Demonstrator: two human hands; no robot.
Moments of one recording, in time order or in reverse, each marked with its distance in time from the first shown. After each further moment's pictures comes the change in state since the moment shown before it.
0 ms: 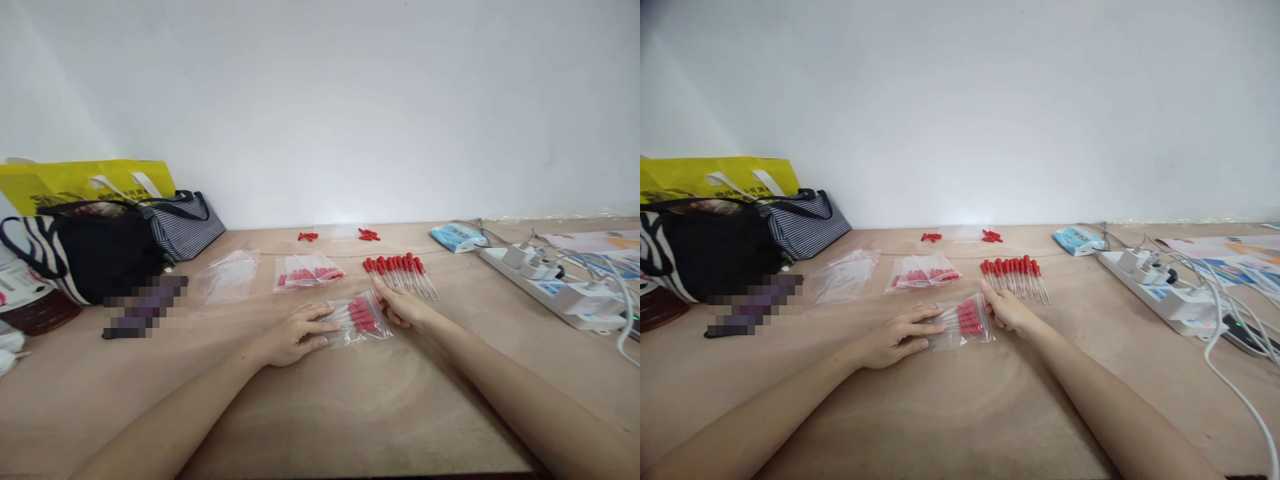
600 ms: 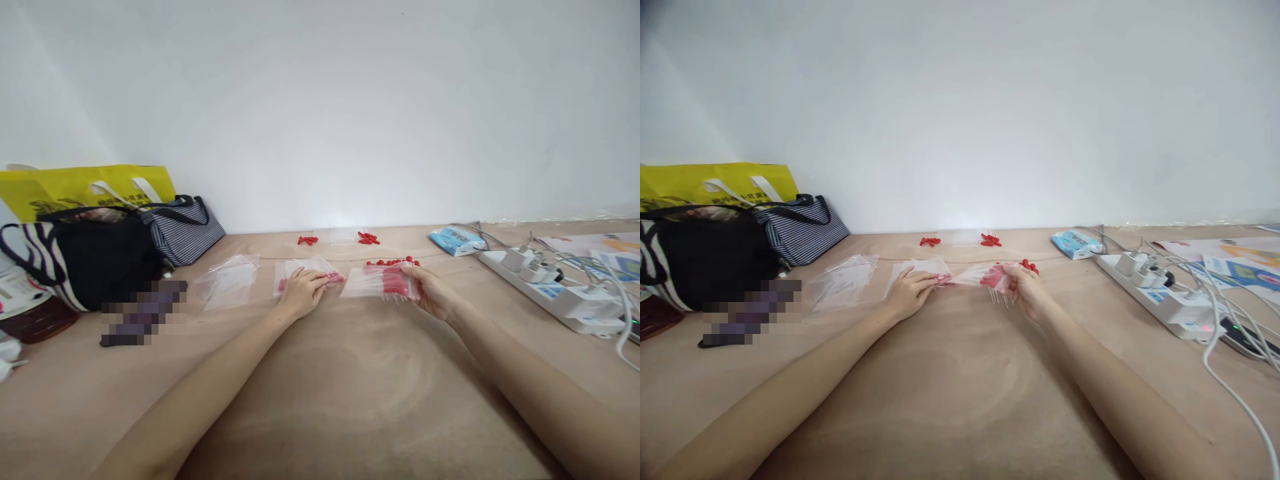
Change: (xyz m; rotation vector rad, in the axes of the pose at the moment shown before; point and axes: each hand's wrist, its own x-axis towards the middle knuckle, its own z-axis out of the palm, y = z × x) left_hand 0.063 -0.049 -0.007 0.467 0.469 -0.091; right_hand 0.006 -0.015 -0.044 0.637 0.106 -0.108
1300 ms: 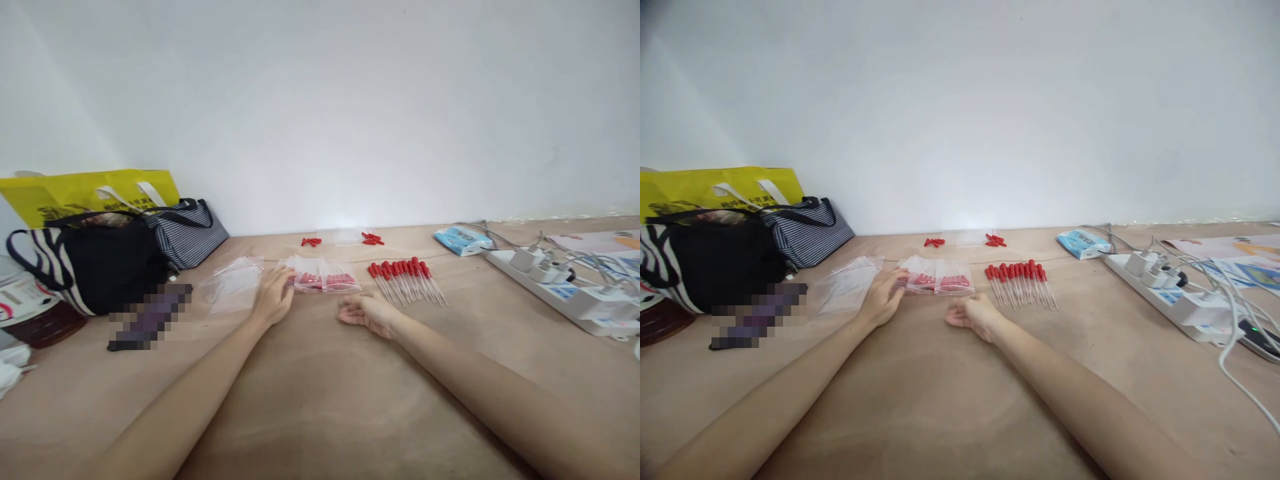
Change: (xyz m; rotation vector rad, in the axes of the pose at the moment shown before) left_hand -0.035 -0.045 -0.025 0.008 0.160 -0.165; right_hand -0.003 0.058 0.091 0.036 -0.047 0.261
